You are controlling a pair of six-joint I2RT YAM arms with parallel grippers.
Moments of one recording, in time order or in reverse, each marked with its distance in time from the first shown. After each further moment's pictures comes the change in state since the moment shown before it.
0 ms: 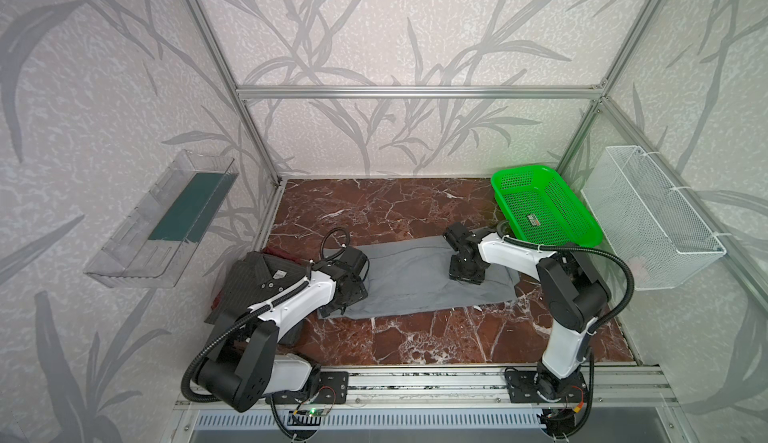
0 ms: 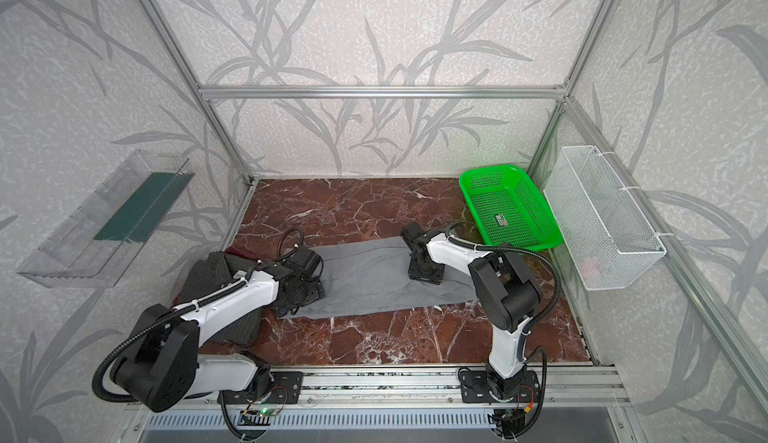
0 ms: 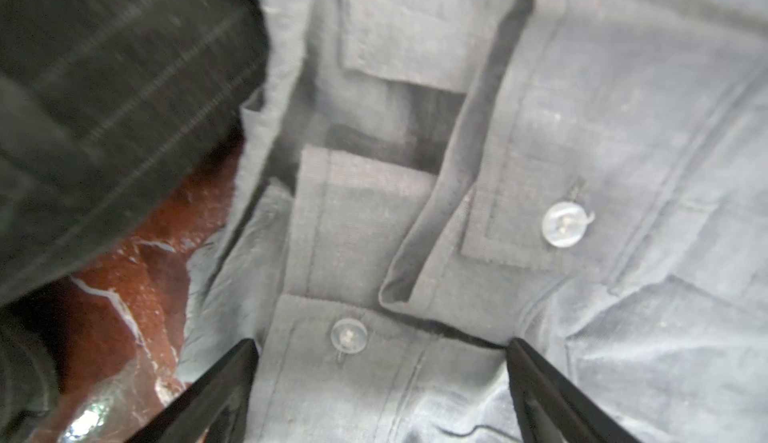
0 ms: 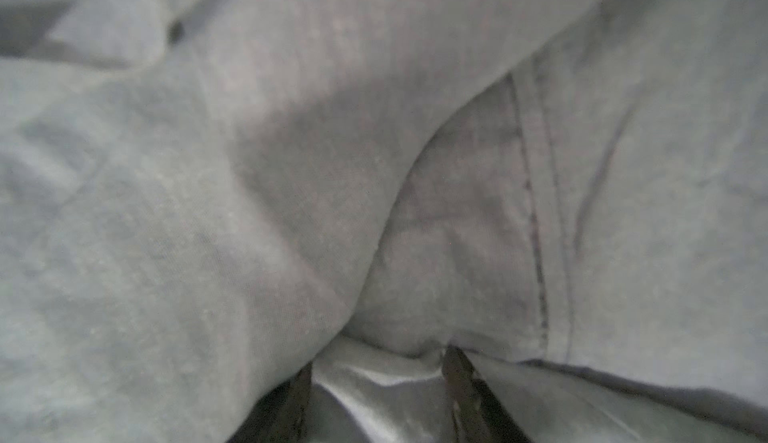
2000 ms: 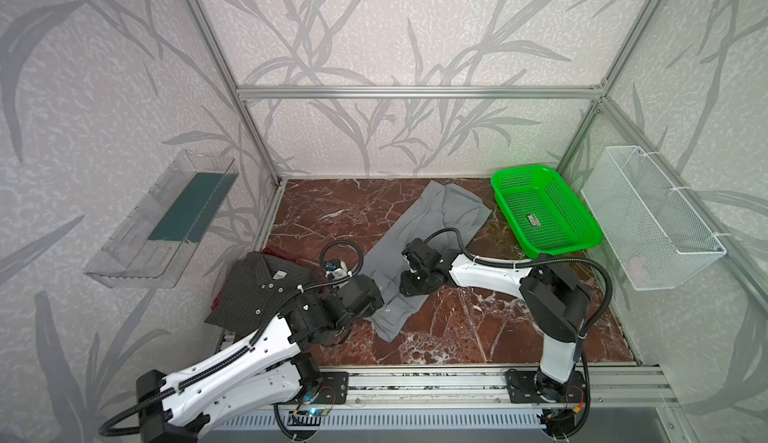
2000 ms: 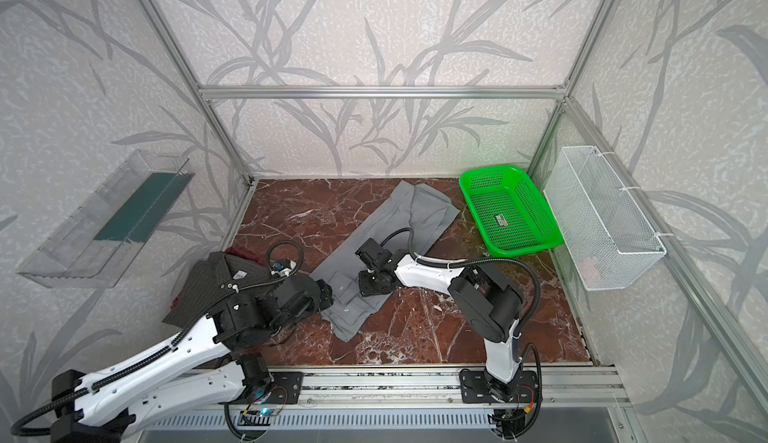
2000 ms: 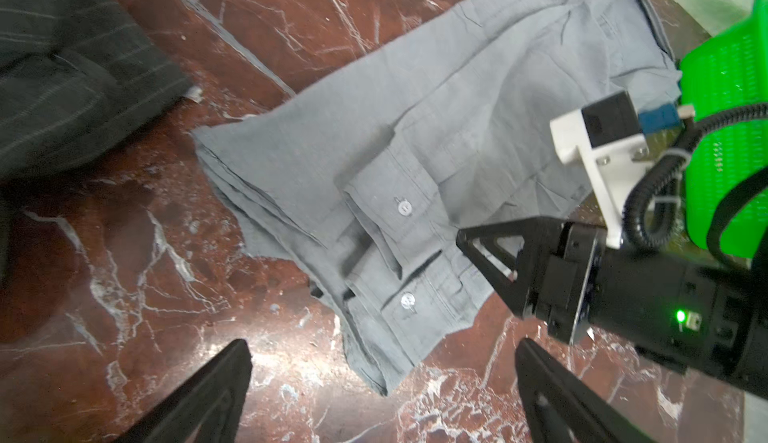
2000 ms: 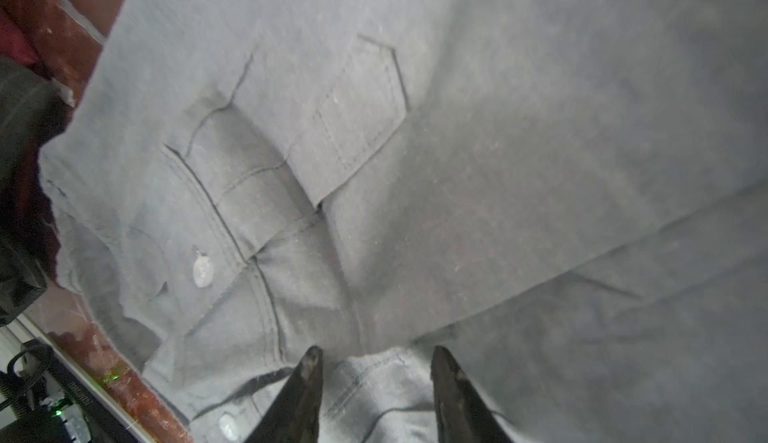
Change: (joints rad) left arm -0.469 -0.470 0.100 -0.215 -0.211 -0.301; right arm 0.338 0.015 -0.015 0.364 -0.248 -0.100
